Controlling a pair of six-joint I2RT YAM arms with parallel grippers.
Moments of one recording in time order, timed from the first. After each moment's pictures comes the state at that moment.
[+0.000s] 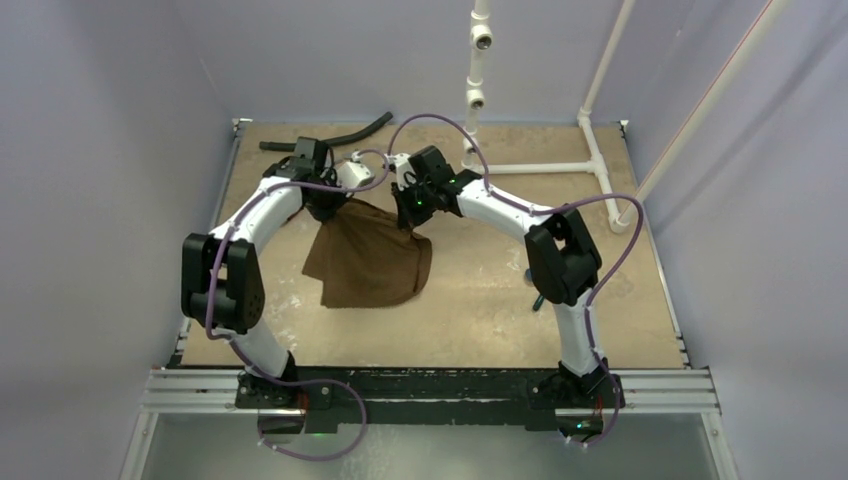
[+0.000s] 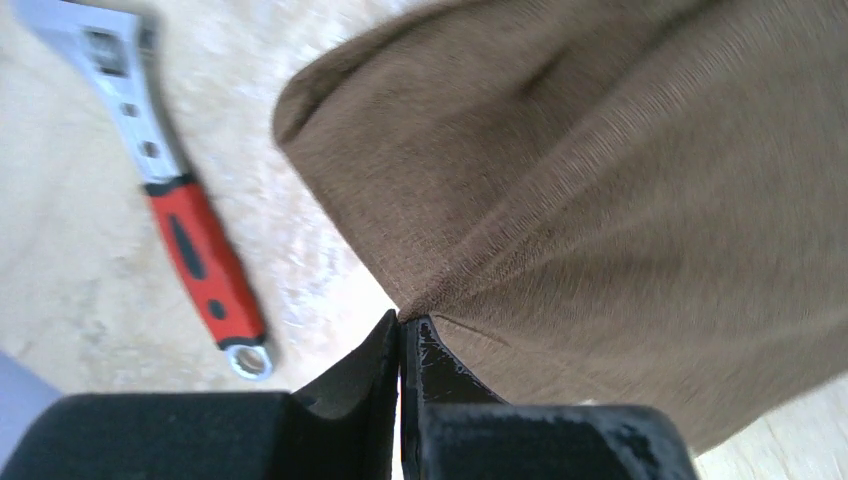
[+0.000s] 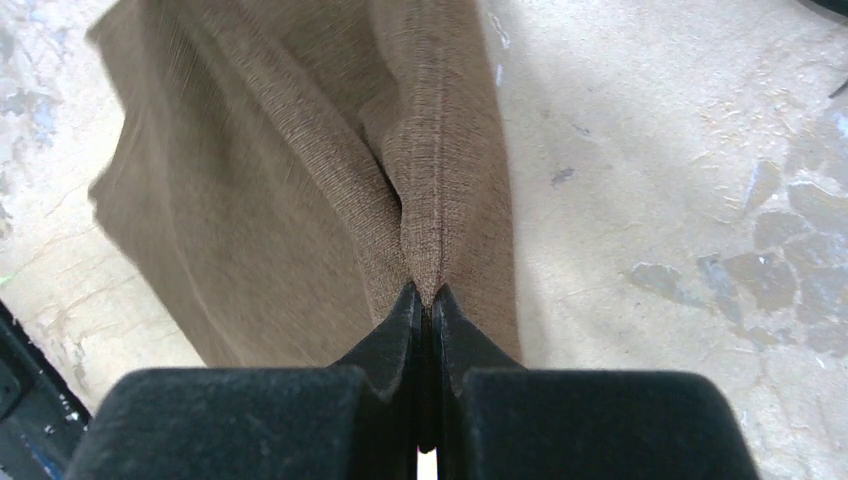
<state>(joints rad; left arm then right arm) -0.18 1.70 1.30 -0.74 0.17 0.72 0.67 2.08 1.67 -0.45 -0.30 0.07</state>
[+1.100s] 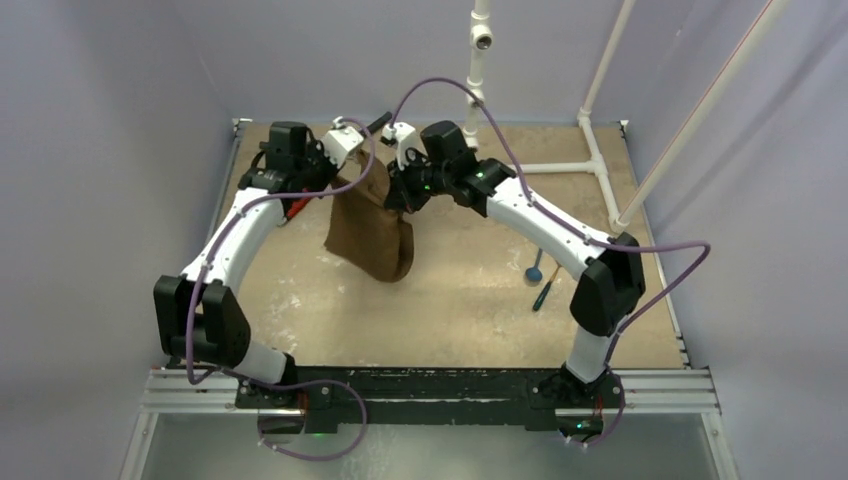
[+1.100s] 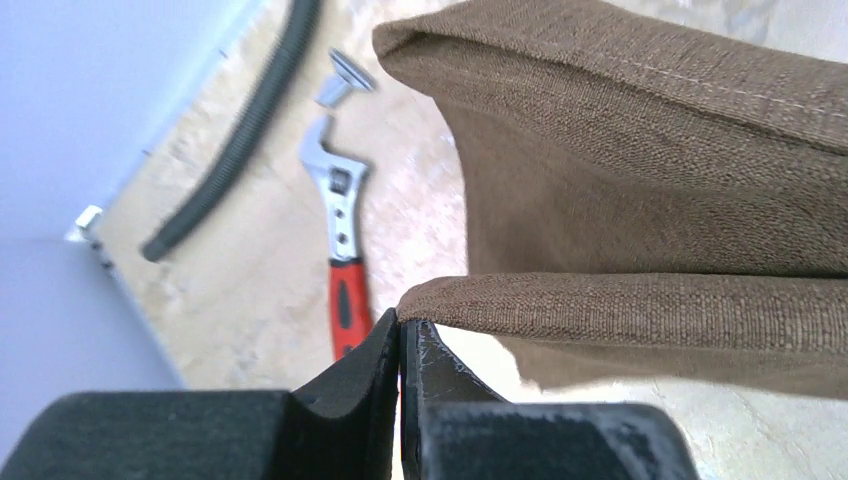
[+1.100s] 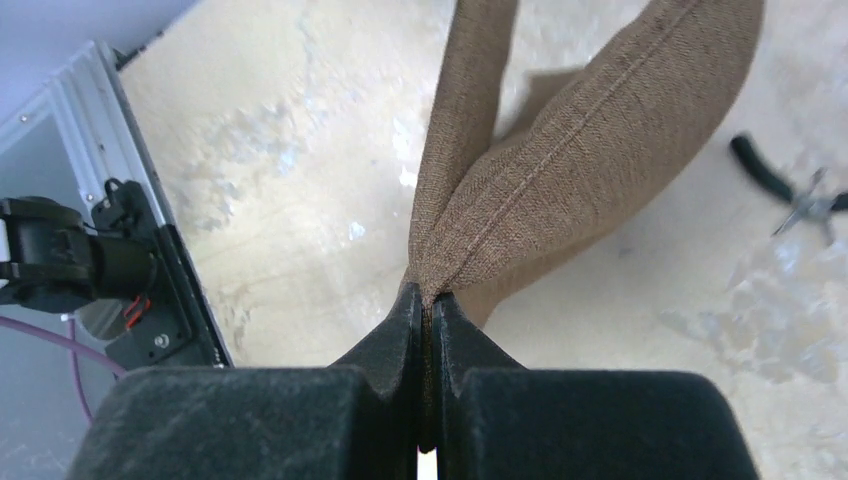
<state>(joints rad) -0.17 1.50 1.27 -0.46 0.19 0.61 0.72 1.80 1.65 -0.46 -0.41 0.08</state>
